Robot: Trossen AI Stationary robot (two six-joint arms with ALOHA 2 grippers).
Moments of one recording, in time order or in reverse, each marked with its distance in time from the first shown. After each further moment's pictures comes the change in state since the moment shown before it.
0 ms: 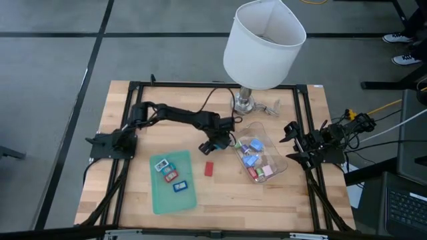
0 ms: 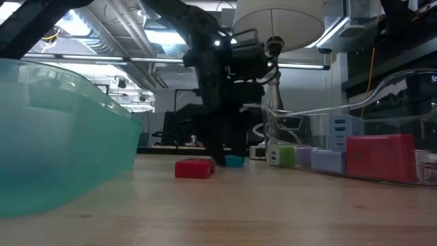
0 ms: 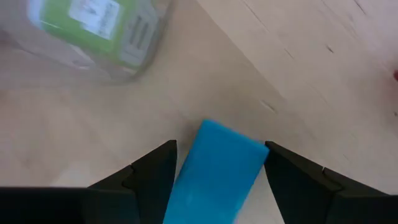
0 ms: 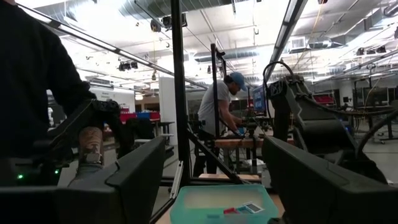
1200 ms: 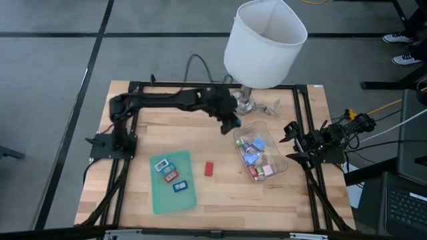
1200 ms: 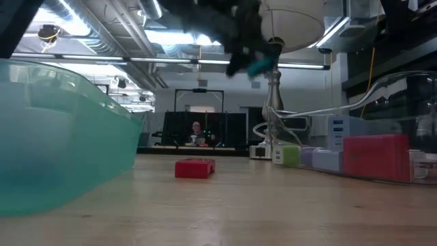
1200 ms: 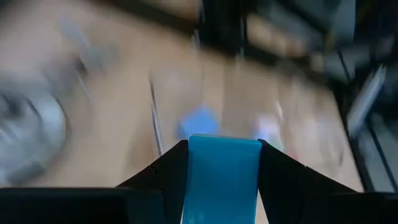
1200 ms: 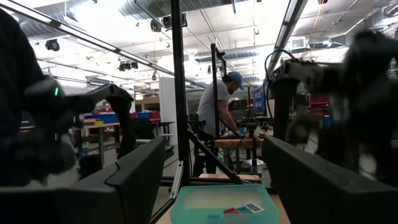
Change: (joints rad) left arm 0.113 -0.271 -0.002 0.372 0.191 -1.035; right arm 0.000 0.000 0.000 0.000 0.000 0.000
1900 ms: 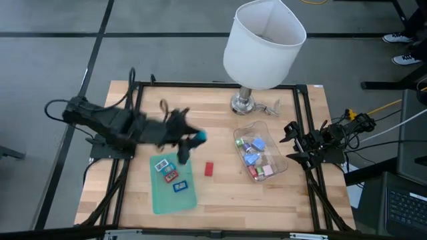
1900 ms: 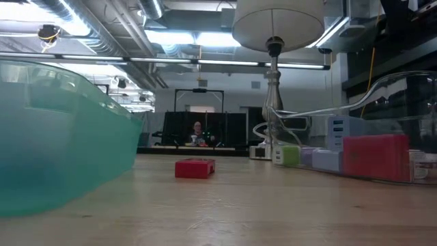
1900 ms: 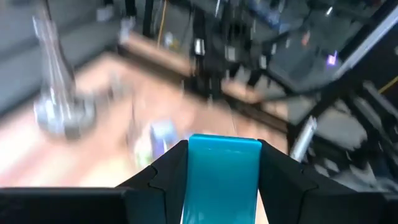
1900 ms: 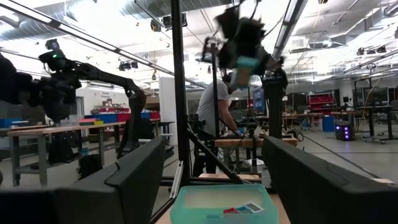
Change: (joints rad) left arm -0.595 -0.534 0.002 -0.358 -0.830 -0.370; right arm 0.000 0.000 0.000 -0.001 0.000 0.000
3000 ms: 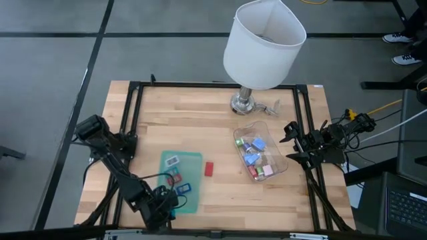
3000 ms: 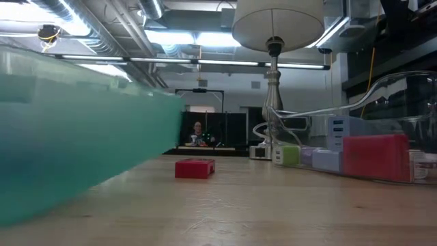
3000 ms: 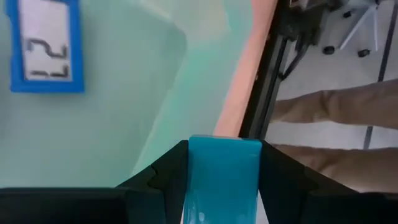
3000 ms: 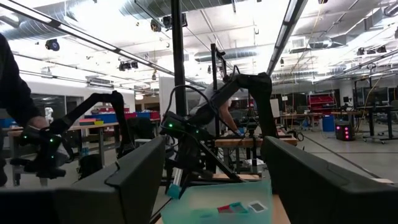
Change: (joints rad) left arm -0.530 0.359 -0.500 0.223 0.277 -0.684; right arm 0.000 0.000 0.000 0.000 0.000 0.000
